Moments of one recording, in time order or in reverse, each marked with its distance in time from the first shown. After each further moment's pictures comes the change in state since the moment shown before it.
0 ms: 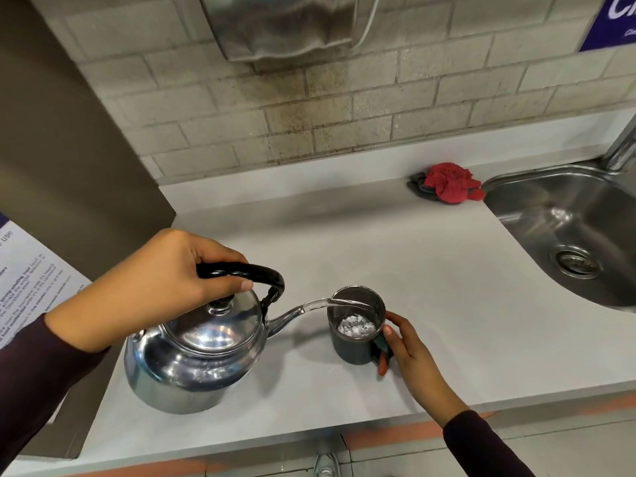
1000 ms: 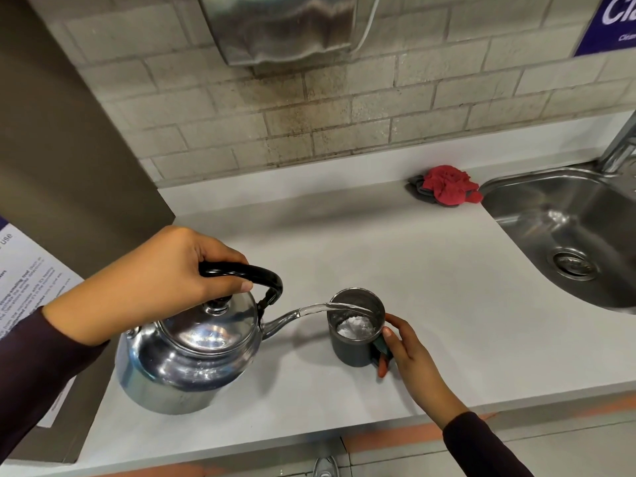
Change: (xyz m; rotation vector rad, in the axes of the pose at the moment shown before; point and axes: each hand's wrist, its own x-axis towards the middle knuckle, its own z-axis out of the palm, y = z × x) left_hand 0.006 0.000 -0.006 0.075 -0.021 0.011; right_hand -0.001 -0.003 0.000 0.010 -0.004 0.020
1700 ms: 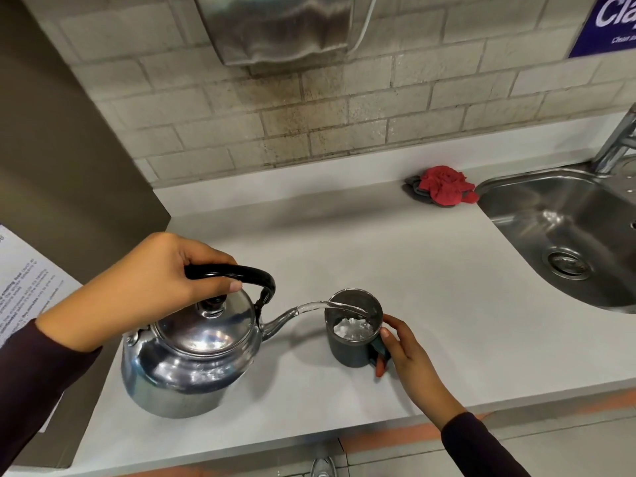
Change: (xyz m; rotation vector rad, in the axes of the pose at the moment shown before) left_hand -0.001 -0.013 0.003 -0.122 0.036 -0.023; right_hand 0.000 -0.002 -0.001 0.005 0.009 0.018
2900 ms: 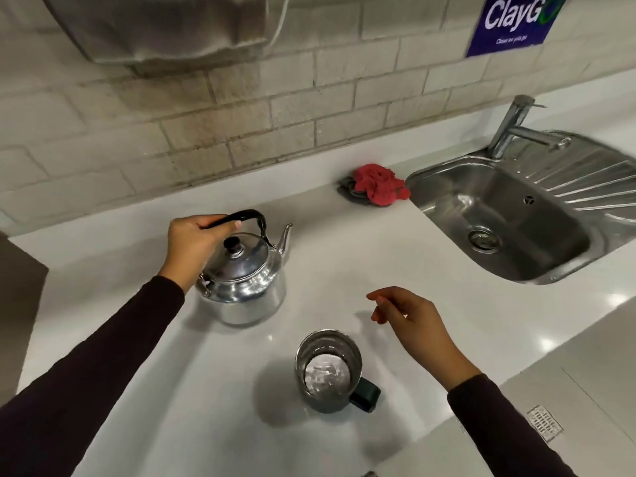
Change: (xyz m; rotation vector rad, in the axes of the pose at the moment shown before) left_hand 0.223 -0.075 0.087 -0.670 0.295 -0.097; right_hand 0.049 -0.067 -0.045 -0.230 0.319 -0.062
